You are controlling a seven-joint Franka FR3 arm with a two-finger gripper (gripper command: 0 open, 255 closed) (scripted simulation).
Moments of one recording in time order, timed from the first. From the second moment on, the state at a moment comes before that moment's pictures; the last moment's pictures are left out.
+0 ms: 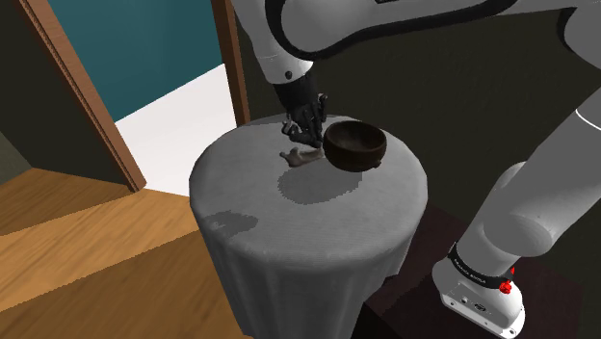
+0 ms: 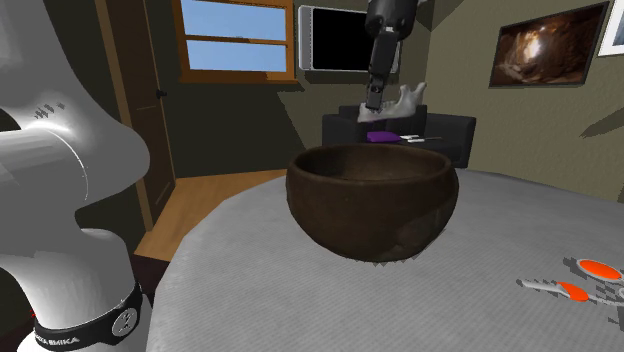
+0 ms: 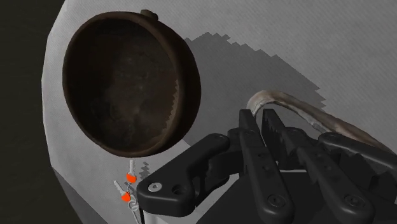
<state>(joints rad) 0.08 -0.15 0.55 -1.82 -0.13 1.41 0.49</state>
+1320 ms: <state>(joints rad) 0.00 -0.37 0.36 -1.96 -0.15 1.40 0.20</state>
